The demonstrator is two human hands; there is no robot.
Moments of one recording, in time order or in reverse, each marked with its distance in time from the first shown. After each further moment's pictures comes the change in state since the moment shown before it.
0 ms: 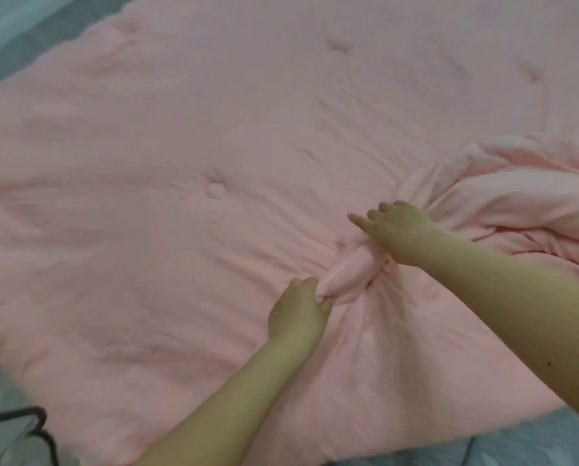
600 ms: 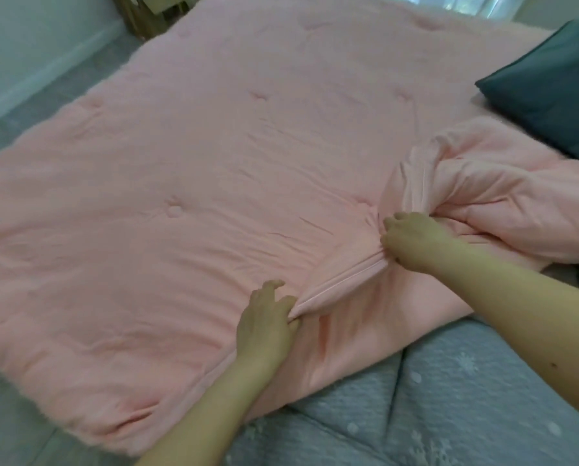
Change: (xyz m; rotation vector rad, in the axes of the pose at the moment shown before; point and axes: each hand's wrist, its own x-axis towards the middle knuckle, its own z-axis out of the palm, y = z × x) left_hand -0.133 0.048 0.003 0.257 0.091 0.298; right_hand -0.202 0.027 0.040 -0.039 0.103 0.176
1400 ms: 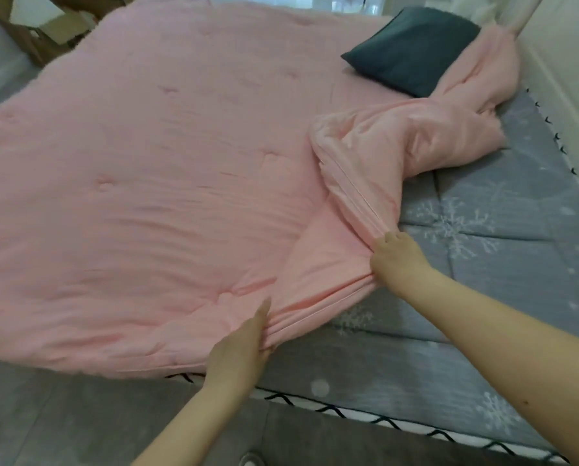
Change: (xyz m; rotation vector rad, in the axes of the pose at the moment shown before) left_hand -0.236 0.039 0.074 0.073 -0.166 0.179; right_hand -0.292 -0.134 0.055 0.168 -0.223 0.339
